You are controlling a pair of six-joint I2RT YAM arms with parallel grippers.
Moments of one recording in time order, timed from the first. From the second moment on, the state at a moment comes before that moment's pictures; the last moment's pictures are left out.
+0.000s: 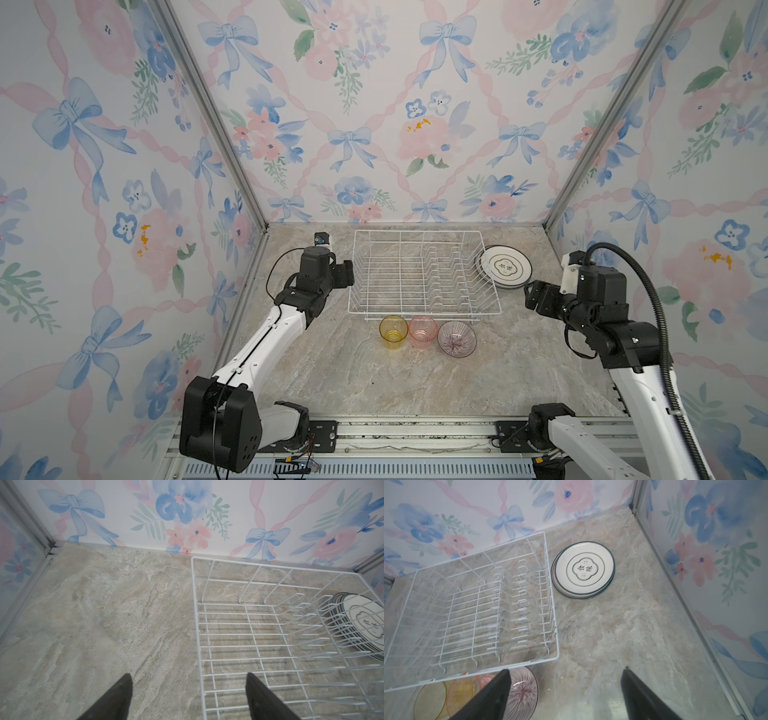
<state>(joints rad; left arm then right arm) -0.24 1.25 0.90 -0.18 -0.13 -0.22 0.04 0.87 1.14 -0.93 0.07 0.30</state>
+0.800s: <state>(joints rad) -0.09 1.55 0.24 1.04 -0.29 0.03 -0.33 1.00 0.88 -0.42 0.01 0.30</state>
